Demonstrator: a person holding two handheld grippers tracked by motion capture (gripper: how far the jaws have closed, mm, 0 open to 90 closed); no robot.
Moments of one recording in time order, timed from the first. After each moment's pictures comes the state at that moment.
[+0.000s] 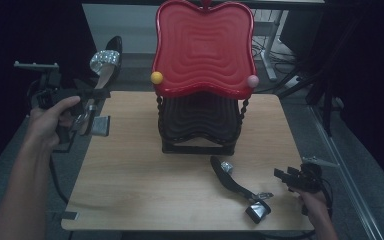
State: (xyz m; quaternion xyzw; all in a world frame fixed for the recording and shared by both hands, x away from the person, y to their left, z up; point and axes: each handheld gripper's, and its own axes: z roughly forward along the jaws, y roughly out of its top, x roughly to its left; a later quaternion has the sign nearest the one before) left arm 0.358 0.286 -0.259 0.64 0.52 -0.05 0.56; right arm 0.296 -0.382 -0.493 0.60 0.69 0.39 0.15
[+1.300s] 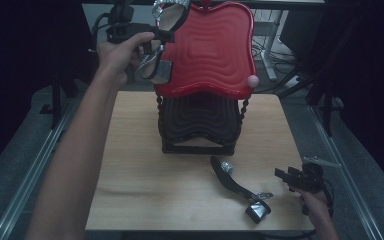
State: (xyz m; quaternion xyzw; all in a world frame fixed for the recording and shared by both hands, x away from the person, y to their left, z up) left arm 0.443 0.133 -0.162 0.67 0.51 -0.02 0.54; right arm 0.297 -0.386 -0.495 0.60 0.68 0.39 0.14
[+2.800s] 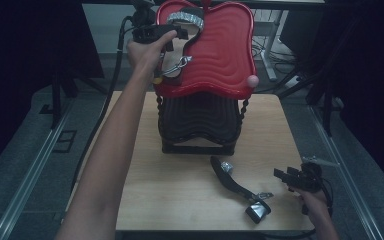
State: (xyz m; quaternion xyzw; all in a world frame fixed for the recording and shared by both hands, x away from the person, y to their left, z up) left arm 0.491 0.106 -0.189 0.65 0.56 0.07 0.51; right arm 0.299 -0.385 -0.496 0.59 0.69 0.39 0.14
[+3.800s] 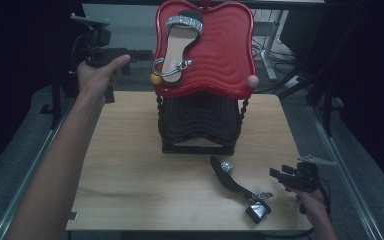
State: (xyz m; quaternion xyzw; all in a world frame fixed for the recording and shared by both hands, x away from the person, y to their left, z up) left arm 0.416 0.193 -0.205 0.68 0.49 0.04 0.54; right arm 0.296 -0.370 -0.485 0.56 0.71 0.40 0.14
